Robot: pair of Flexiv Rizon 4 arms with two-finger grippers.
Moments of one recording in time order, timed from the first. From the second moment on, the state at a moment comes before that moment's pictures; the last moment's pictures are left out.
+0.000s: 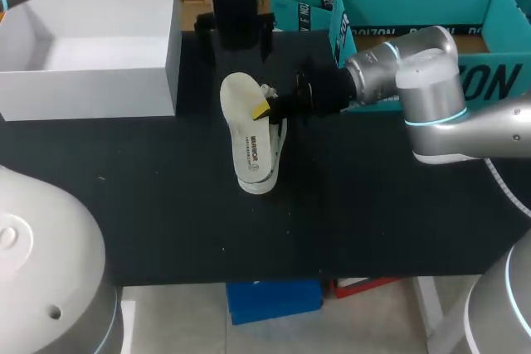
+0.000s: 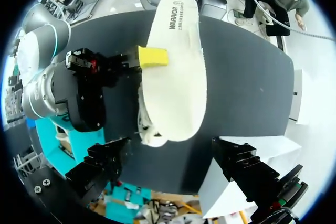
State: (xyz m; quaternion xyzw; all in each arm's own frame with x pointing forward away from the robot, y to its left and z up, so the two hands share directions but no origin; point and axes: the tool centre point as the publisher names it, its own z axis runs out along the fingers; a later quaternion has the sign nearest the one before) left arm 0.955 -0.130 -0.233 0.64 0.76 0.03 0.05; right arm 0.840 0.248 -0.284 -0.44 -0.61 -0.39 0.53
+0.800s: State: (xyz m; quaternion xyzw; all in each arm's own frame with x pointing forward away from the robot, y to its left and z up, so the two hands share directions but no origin) left arm 0.847 -0.137 -0.225 0.64 0.77 0.02 0.04; right arm 0.840 0.248 -0.284 -0.44 -0.61 -0.39 0.53
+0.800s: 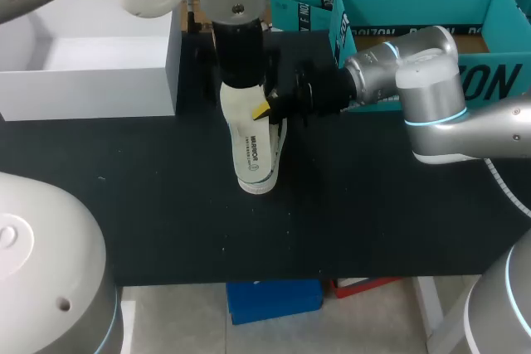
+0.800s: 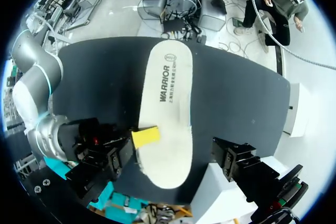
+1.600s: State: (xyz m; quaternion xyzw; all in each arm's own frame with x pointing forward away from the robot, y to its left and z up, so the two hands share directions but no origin) left arm 0.756 -0.149 -0.221 0.65 0.76 0.04 0.06; right arm 0.840 0.248 -0.284 -0.44 -0.61 -0.39 0.53
